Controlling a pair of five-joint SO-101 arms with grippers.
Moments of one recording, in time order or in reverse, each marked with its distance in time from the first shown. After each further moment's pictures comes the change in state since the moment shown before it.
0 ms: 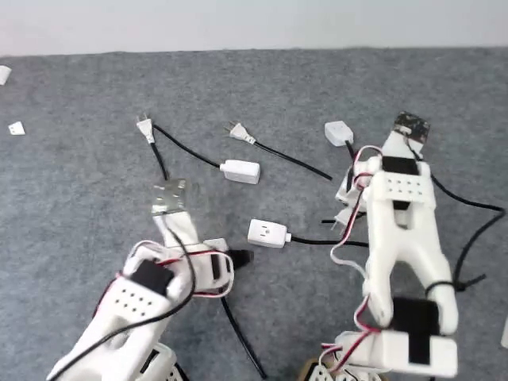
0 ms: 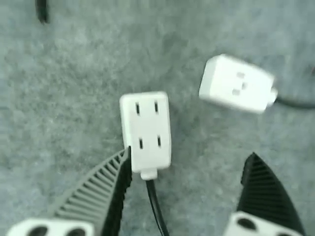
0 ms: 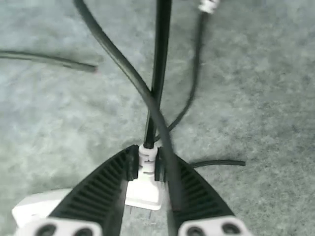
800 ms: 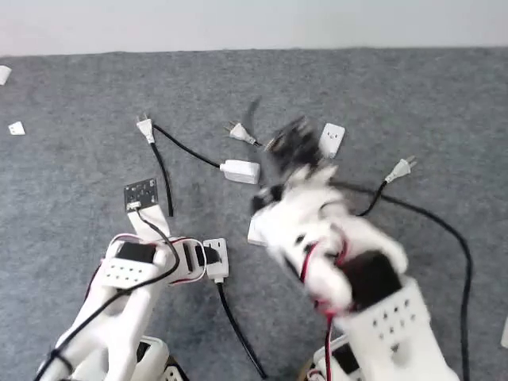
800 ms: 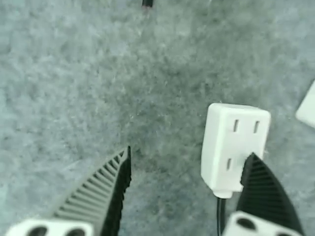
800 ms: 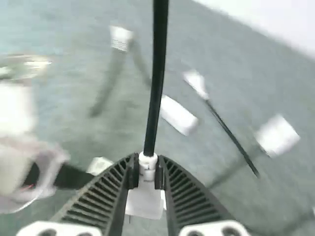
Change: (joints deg) left arm -13.3 20.0 -3.1 -1.0 -6.9; right arm -38.5 -46.2 7.3 4.5 27.6
